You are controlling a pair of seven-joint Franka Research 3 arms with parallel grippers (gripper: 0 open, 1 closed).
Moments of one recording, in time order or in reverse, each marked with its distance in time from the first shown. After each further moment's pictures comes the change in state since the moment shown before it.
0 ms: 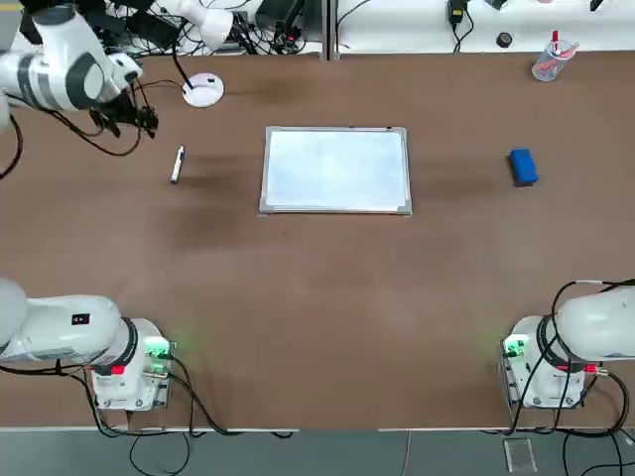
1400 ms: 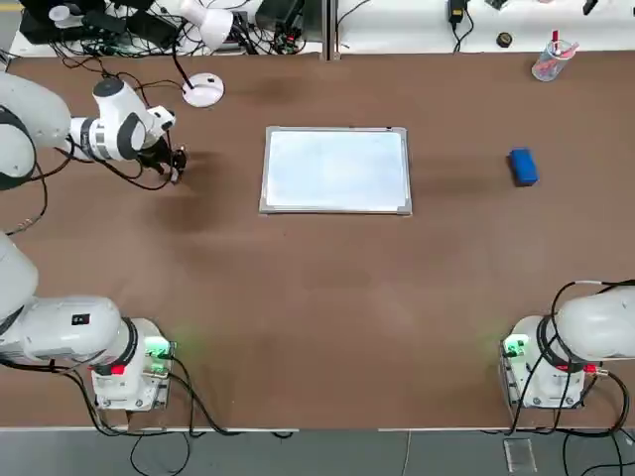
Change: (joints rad) left arm -0.008 0.332 -0.007 -0.030 -0.007 0.353 0.002; right arm 0.020 0.003 0.002 -0.025 -0.024 0.012 0.012
